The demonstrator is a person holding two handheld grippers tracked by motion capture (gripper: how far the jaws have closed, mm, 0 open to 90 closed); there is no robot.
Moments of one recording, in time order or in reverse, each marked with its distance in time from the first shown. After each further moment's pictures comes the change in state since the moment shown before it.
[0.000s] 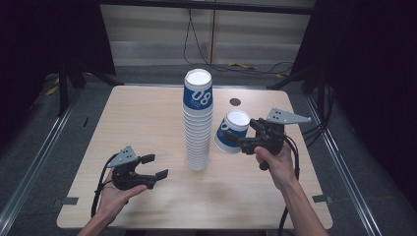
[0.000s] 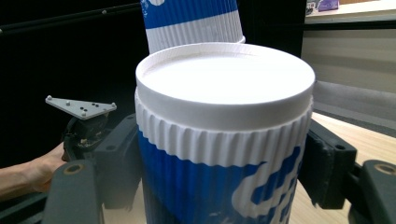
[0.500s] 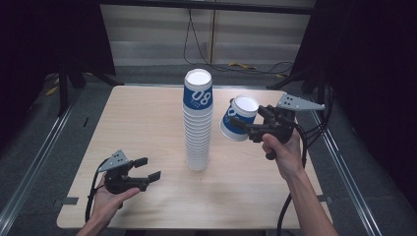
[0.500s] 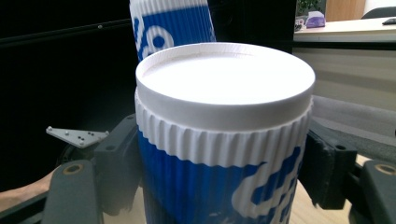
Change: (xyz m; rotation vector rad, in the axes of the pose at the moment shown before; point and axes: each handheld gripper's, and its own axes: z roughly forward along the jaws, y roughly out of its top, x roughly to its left) left arm 0.007 -0.016 -0.012 -0.016 0.027 -0.033; right arm -0.003 0.035 -0.012 -0.036 -0.028 -0.011
